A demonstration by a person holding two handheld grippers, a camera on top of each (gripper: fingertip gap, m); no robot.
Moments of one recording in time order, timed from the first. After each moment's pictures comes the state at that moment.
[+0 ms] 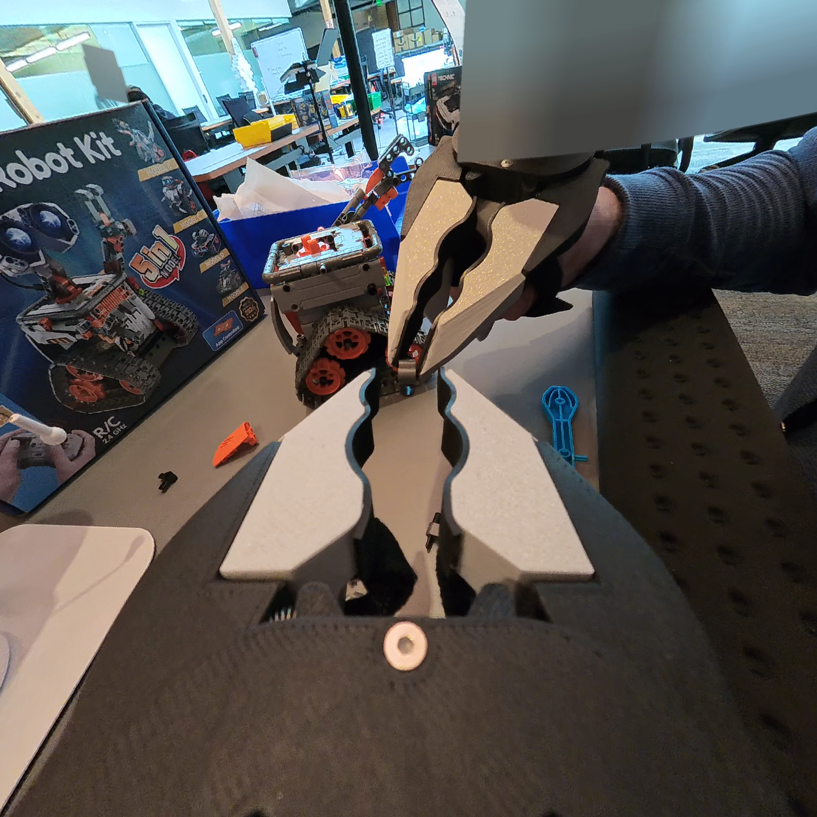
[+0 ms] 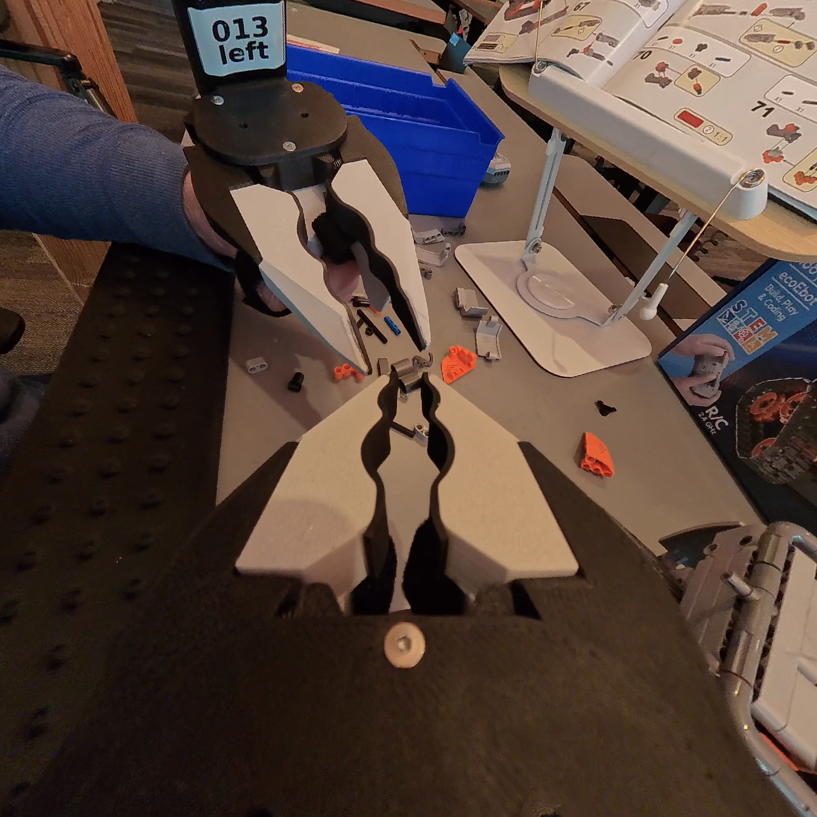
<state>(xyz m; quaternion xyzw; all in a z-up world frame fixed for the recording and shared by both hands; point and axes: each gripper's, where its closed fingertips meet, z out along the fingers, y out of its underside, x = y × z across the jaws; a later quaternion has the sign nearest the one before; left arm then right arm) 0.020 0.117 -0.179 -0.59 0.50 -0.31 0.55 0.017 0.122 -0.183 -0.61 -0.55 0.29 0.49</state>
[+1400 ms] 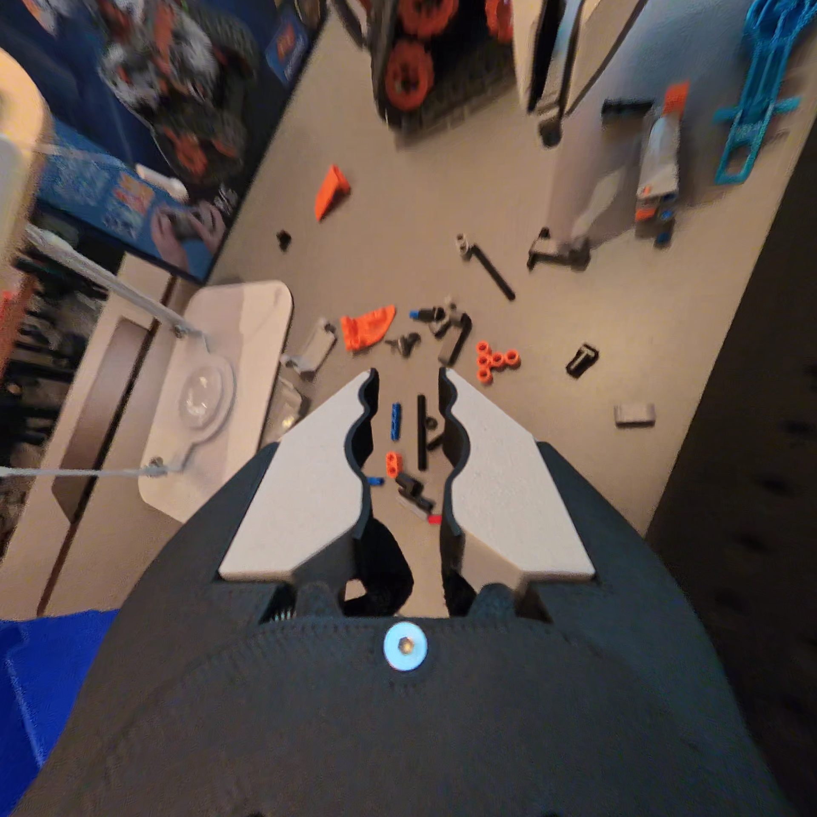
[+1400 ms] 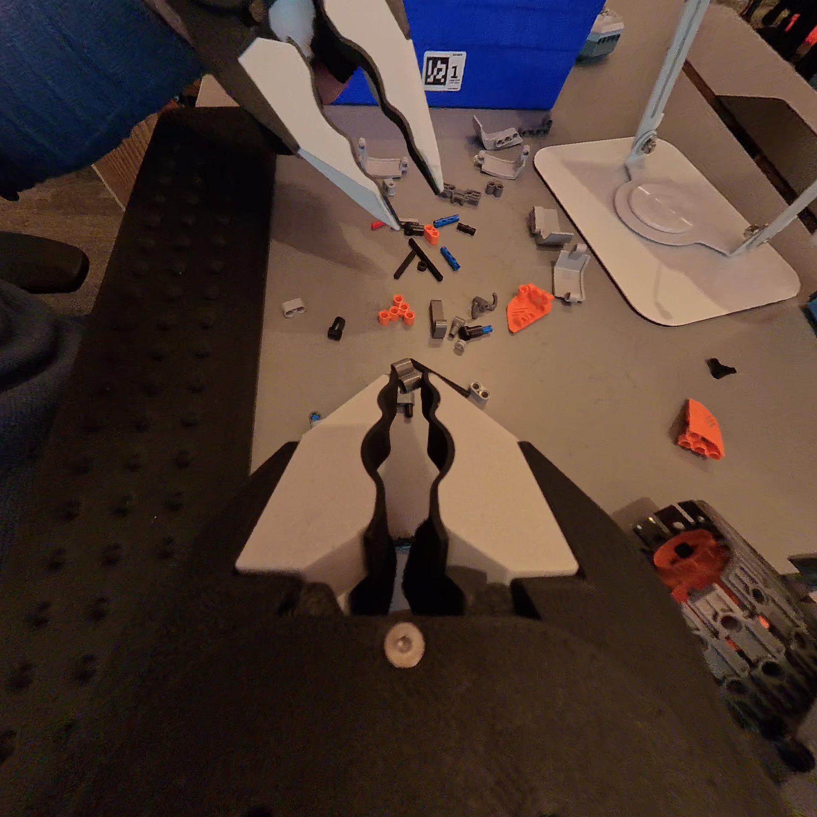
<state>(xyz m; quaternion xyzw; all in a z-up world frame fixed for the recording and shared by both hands) -0.101 0.129 -0.235 -0.70 0.57 -0.01 0.44 0.006 0.106 -0.228 -0.64 -0.60 0.29 0.38</state>
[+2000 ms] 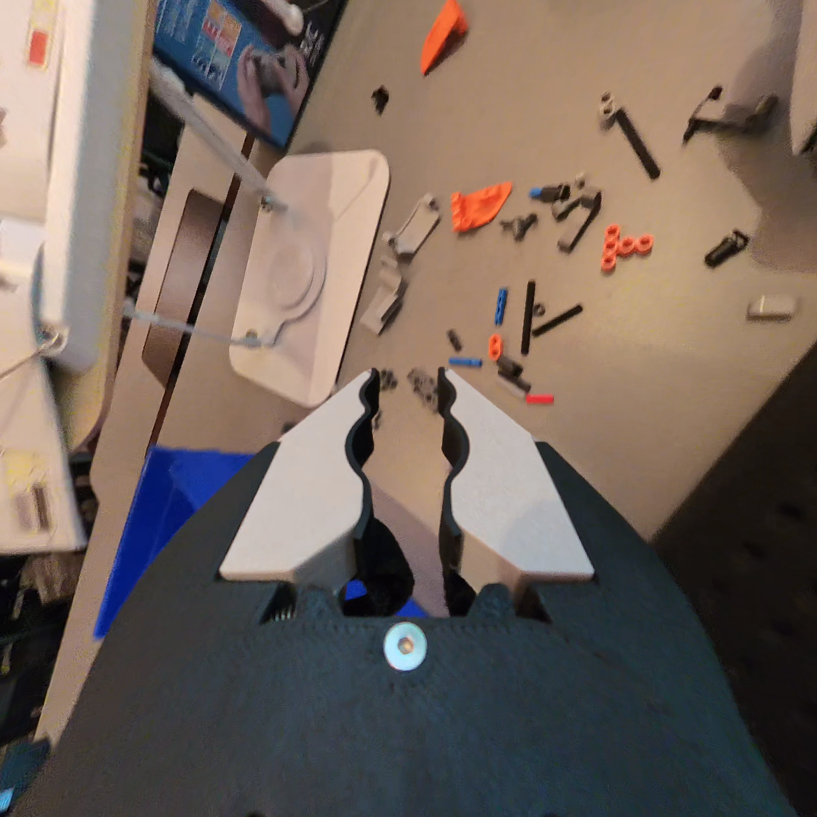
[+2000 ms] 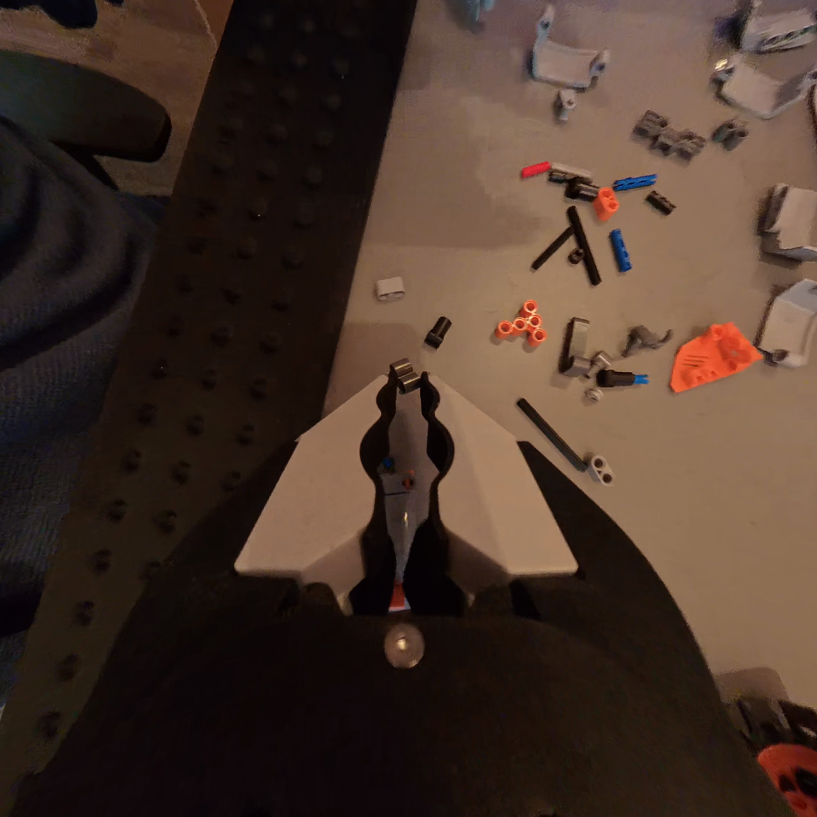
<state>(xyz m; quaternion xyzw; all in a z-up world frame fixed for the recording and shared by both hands) -0.182 0.147 -0.199 -0.76 0.52 0.08 0.38 -0.037 0.058 -0.271 -0.60 -0.72 0.27 0.23</state>
